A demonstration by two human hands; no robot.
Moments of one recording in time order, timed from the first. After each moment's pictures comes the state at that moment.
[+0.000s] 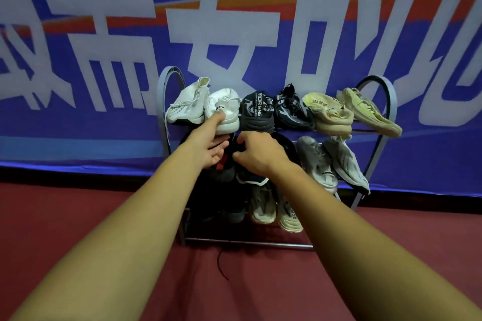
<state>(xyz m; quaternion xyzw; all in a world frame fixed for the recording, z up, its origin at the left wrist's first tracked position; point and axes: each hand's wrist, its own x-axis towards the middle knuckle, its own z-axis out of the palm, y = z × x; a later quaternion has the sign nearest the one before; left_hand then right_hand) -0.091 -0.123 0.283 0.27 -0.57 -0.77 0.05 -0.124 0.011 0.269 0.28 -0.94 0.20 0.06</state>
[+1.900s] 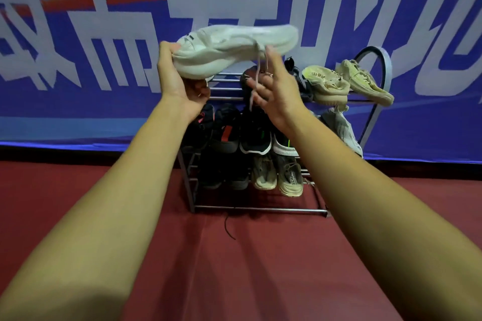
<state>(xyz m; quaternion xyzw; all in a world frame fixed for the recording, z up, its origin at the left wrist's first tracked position) -0.045 -0.142 0.339 0.09 -0.44 -0.87 0.21 -0.103 0.026 0.324 0.14 -0.55 0.82 -0.11</state>
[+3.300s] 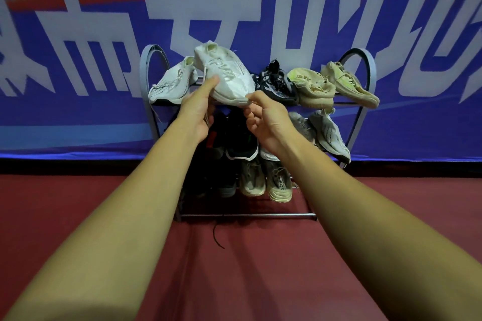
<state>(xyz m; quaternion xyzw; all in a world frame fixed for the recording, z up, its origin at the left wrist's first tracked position) -0.091 -0.104 0.297 0.14 -0.53 -0.82 0.15 -0.123 0.039 0.278 0.08 -0.52 0.84 -0.15</state>
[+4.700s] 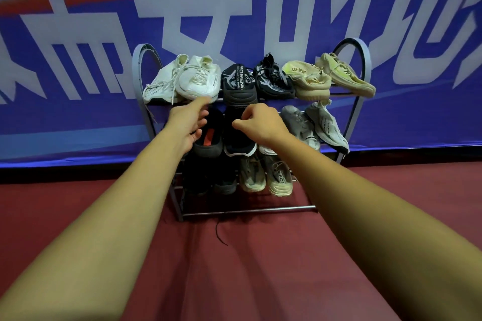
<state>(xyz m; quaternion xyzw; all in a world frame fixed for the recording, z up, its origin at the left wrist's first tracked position) -0.080 -0.124 0.271 0.24 -0.64 -0.72 0.12 -0.122 0.040 0.263 0.15 -0.92 0.35 0.04</state>
